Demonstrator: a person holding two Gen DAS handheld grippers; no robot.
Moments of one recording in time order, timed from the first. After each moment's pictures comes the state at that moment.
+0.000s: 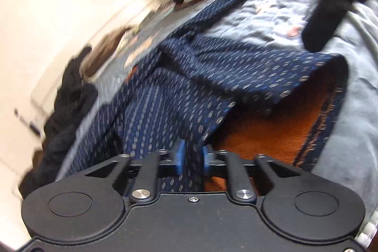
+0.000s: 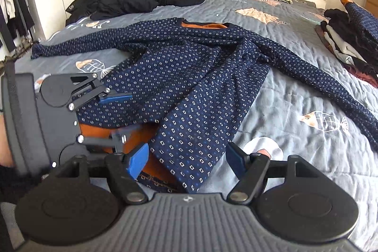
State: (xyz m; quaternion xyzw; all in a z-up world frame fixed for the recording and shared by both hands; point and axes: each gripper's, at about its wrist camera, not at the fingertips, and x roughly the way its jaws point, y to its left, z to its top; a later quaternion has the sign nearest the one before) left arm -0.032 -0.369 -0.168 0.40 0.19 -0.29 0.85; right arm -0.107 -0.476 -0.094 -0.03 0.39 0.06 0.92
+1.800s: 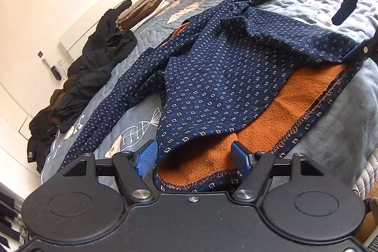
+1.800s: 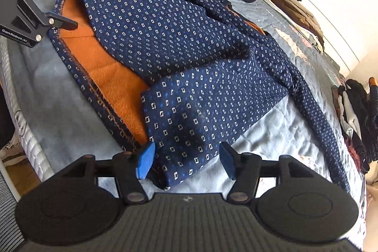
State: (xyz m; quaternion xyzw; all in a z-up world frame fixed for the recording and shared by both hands) left arm -0.050 -0.279 -0.139 0.35 0.24 -0.21 0.88; right arm -0.102 -0.442 -0.148 -0.28 0.40 0.11 0.87
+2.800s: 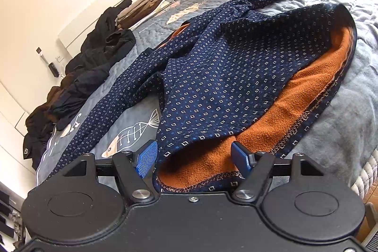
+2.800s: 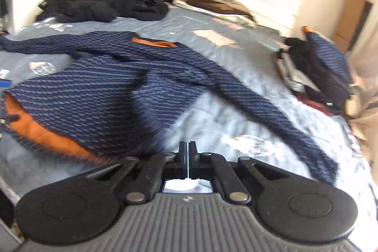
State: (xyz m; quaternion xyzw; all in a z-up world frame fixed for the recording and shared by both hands) left arm -0.048 -0.279 -0.136 0.34 0.25 -0.22 0.88; right arm -0.112 -0.548 -0.079 -0.12 0.36 -0.04 0.92
